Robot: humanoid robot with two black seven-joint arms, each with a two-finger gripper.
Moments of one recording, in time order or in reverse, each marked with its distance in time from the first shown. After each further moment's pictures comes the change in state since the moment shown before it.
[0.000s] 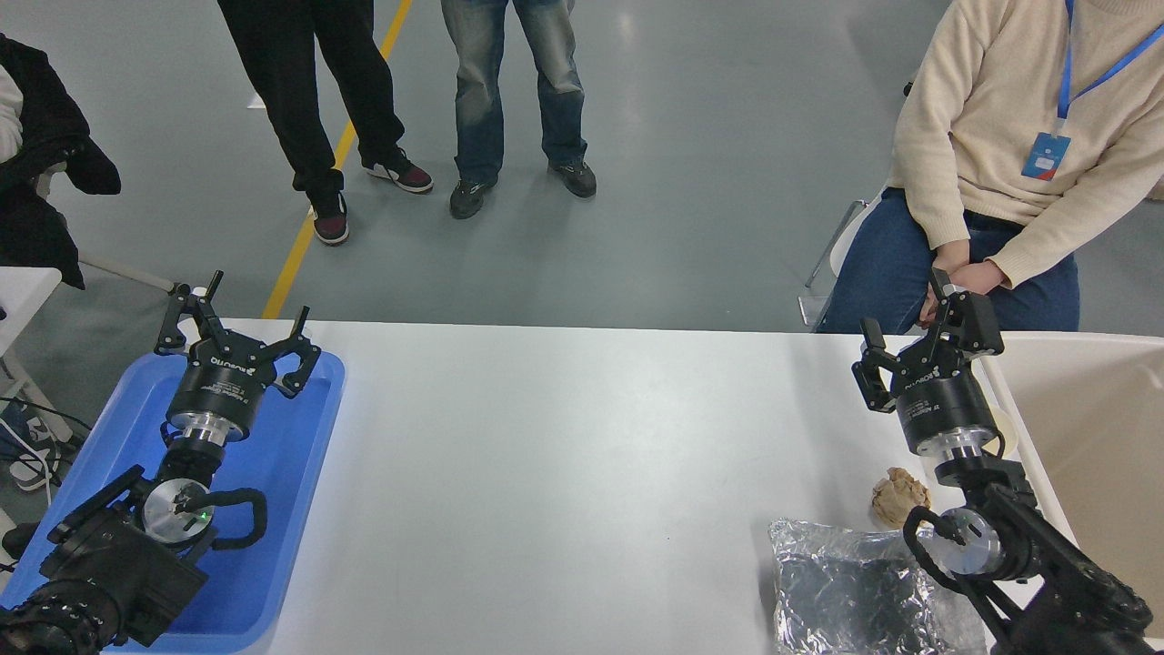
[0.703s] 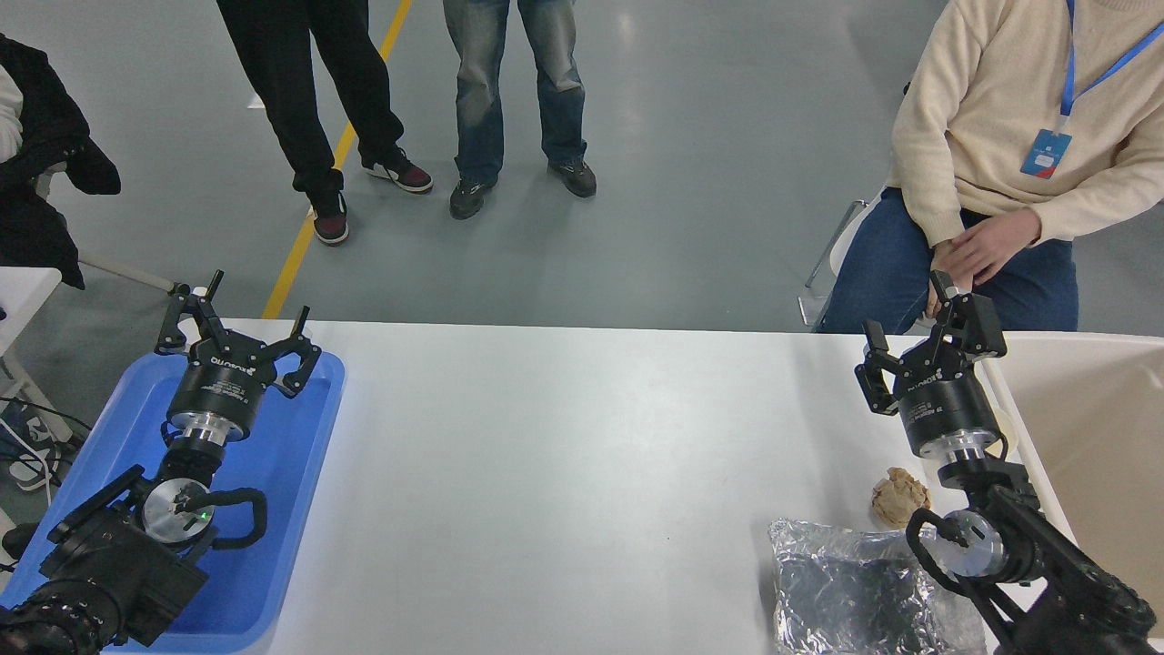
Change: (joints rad) left arm 0.000 0.000 0.000 0.000 0.000 0.000 0.001; right arm -0.005 -0.003 0.000 0.000 0.009 0.000 0.000
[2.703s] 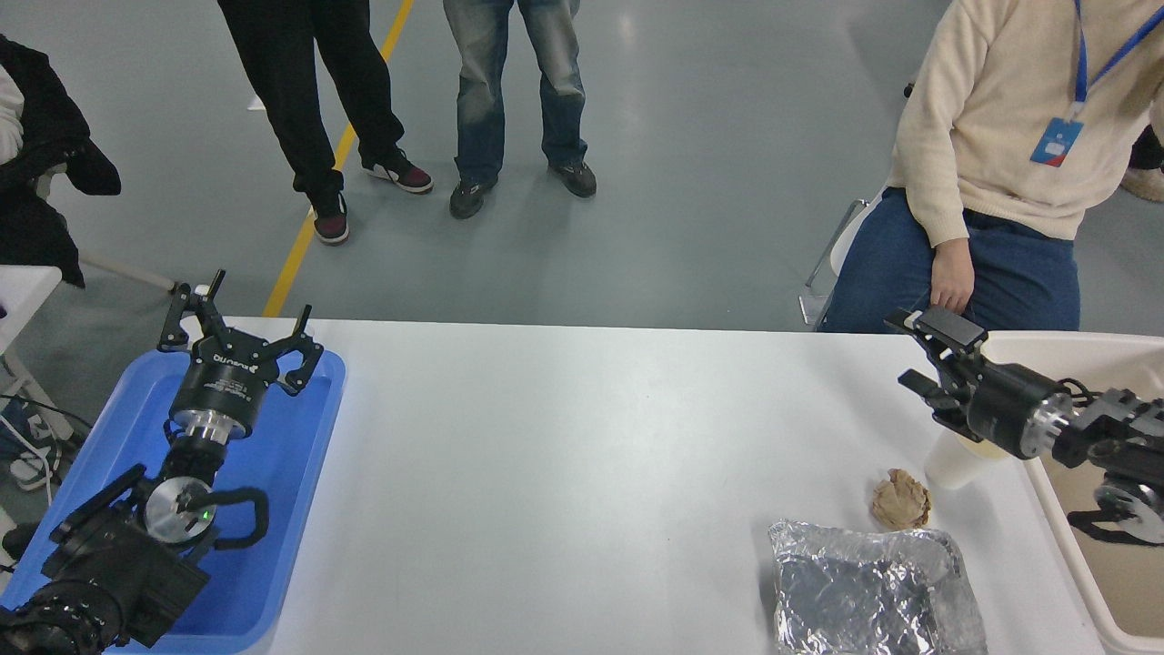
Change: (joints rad) left arm -0.002 -0.003 0.000 0.000 0.000 -0.002 0.002; right arm 0.801 -0.524 -1.646 0.017 0.285 -0.013 0.001
